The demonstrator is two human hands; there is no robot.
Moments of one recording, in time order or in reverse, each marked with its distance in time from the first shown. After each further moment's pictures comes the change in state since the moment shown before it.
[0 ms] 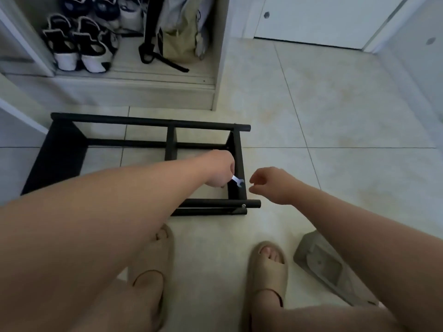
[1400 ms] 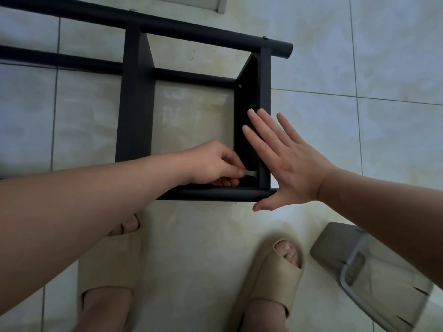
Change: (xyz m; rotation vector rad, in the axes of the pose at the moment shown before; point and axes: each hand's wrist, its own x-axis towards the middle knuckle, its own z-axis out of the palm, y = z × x) left_hand 0.129 -0.093 0.123 -0.896 -0.251 -0.001; right_hand 0.134 0.077 0.069 -0.737 0.186 -0.763
